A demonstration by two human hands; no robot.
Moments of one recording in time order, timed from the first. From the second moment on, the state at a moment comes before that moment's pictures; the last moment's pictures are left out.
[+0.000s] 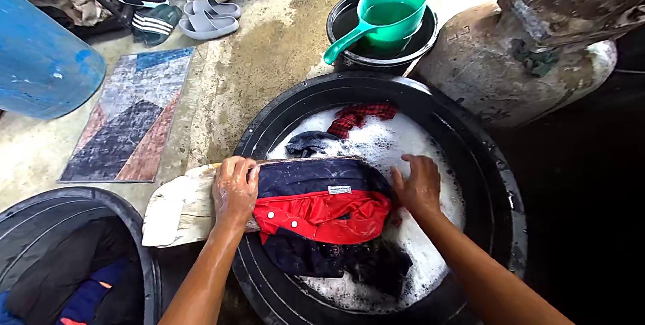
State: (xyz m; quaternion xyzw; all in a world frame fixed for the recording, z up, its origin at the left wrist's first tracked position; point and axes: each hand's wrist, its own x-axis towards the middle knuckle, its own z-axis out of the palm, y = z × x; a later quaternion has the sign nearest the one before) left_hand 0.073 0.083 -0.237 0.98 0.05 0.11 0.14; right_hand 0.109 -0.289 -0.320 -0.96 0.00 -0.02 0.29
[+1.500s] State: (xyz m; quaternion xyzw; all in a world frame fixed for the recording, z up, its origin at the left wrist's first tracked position) left_hand 0.028 0.096 -0.230 0.98 0.11 -0.16 0.04; right_hand 0.106 -0.084 -0.225 -0.82 -0.05 0.28 0.49
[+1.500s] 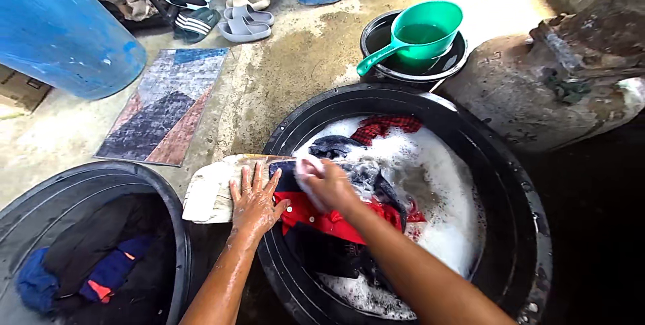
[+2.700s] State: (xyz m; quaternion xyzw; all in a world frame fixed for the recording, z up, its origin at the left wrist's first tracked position) left_hand 0.030 0.093 -0.234 0.98 0.11 -0.14 0.05; right_hand 0.129 -0.037 -0.227 -0.89 -0.17 0.24 0.35
